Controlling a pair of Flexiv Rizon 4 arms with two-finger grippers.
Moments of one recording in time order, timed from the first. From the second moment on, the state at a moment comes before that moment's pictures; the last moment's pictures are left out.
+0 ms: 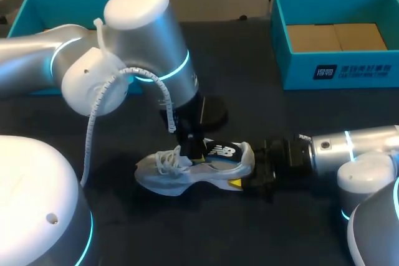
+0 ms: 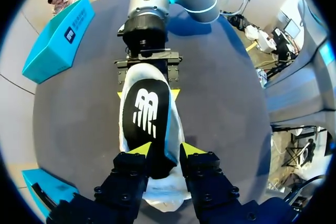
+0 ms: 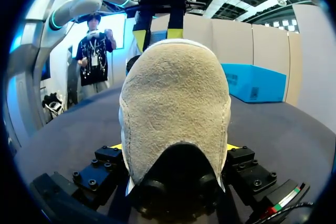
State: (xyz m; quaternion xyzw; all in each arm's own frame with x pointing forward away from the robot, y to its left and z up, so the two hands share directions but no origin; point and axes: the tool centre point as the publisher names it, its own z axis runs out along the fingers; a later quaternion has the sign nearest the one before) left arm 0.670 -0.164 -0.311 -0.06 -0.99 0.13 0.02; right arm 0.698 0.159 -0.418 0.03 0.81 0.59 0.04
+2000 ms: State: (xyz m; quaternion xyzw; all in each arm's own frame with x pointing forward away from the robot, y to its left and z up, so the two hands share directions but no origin) left arm 0.660 -0.190 -0.315 -0.07 -0.99 0.11 -0.06; right arm 0.698 0.159 -0.418 0.03 0.81 0.59 0.04
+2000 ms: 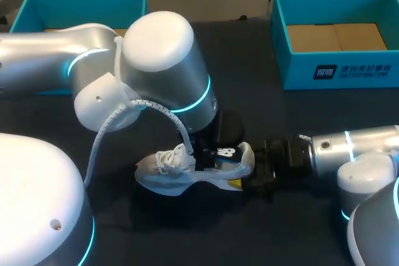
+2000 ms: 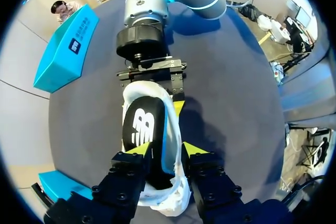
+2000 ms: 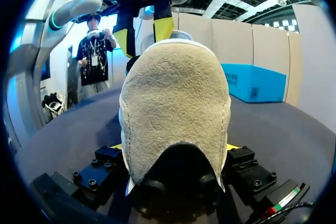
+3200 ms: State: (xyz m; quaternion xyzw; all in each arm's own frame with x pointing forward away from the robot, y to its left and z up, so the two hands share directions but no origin) left arm 0.657 -0.202 -0.314 -0.07 -0.98 0.11 -0.16; right arm 0.698 0.159 -0.418 0.03 0.81 0.59 0.04
